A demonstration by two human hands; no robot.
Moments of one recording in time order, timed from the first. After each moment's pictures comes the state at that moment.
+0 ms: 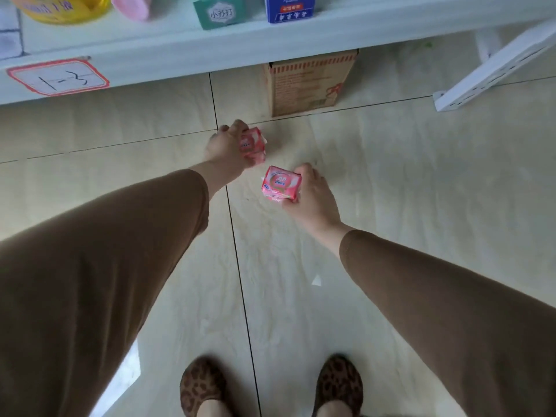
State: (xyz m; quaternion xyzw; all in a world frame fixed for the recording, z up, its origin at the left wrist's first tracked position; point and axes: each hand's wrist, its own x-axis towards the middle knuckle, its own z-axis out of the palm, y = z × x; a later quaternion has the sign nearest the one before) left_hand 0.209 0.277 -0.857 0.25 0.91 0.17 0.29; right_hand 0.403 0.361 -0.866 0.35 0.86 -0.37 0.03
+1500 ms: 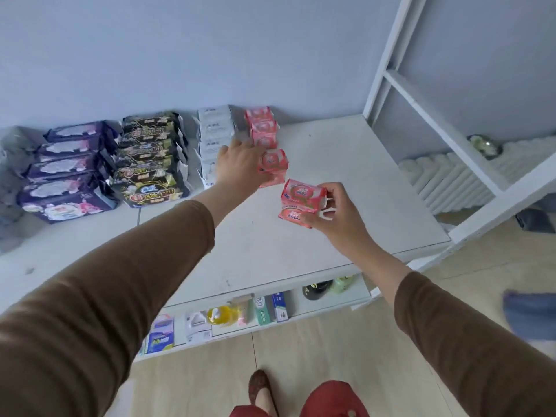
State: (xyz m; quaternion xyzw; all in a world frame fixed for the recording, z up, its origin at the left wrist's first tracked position) left_hand 0.026 0.443 -0.002 0.44 0.89 0.10 -0.06; right_hand 0.256 0.532 -0.031 0.27 0.79 -0.51 -0.21
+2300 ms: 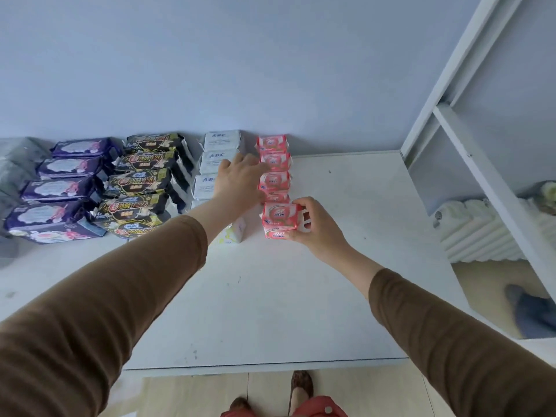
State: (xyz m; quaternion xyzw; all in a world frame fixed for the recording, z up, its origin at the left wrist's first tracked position) left_hand -0.052 0.522 -0.017 0.38 0.92 0.00 -0.04; right_hand 0.120 0.646 -0.073 0.14 0.86 -0.48 -0.09
